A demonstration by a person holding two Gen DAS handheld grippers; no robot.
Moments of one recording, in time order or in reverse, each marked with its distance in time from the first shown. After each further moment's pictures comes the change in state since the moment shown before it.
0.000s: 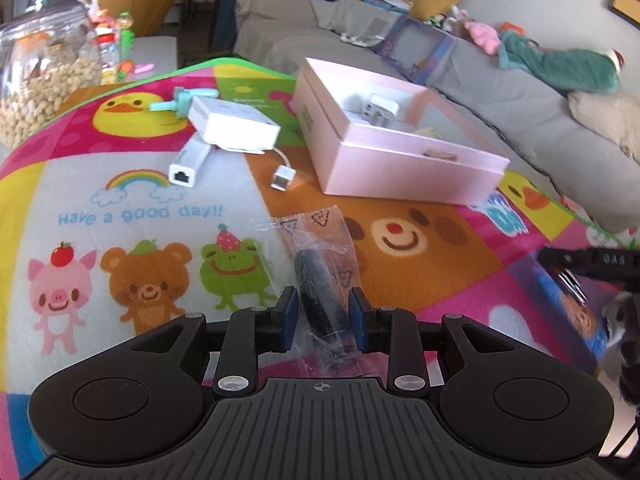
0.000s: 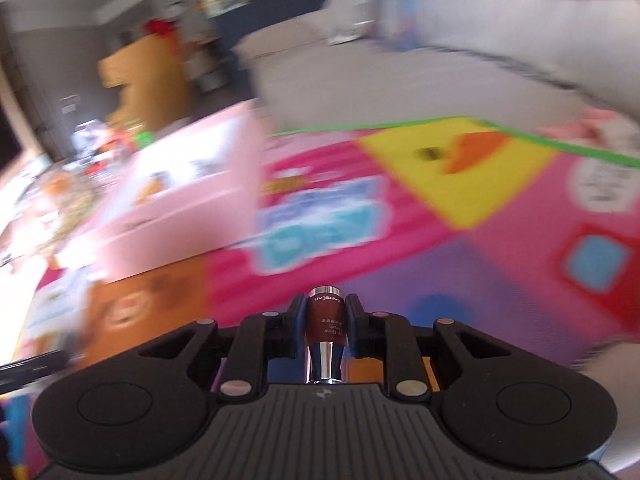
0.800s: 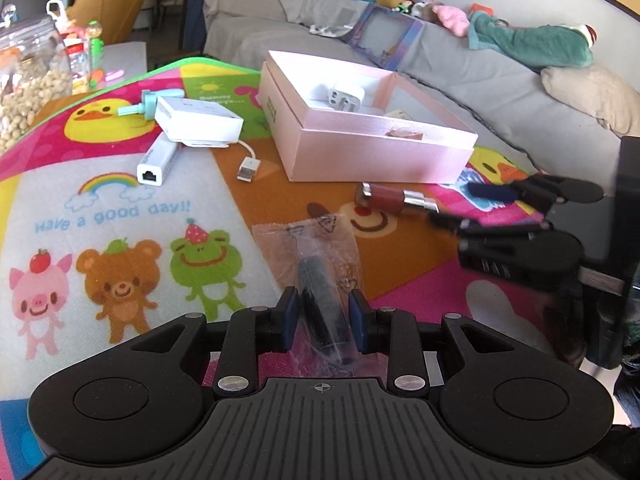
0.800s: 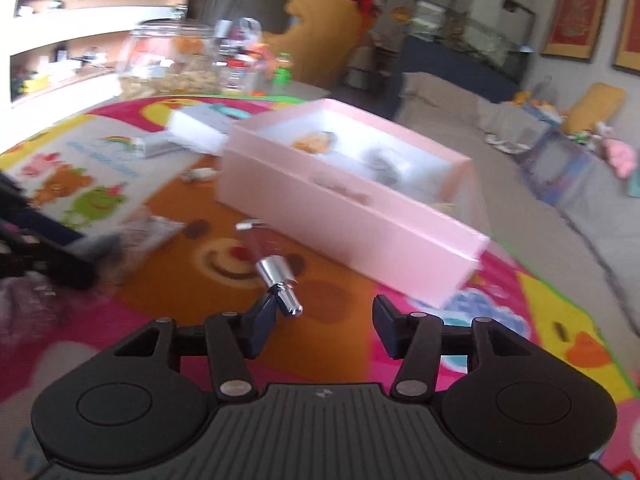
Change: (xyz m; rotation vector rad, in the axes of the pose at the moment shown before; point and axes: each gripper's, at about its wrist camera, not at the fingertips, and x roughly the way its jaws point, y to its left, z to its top) left arm 0.000 -0.009 -0.006 0.058 0.012 -0.045; right arm 0.059 0.114 -0.024 -0.710 -0.118 -0.205
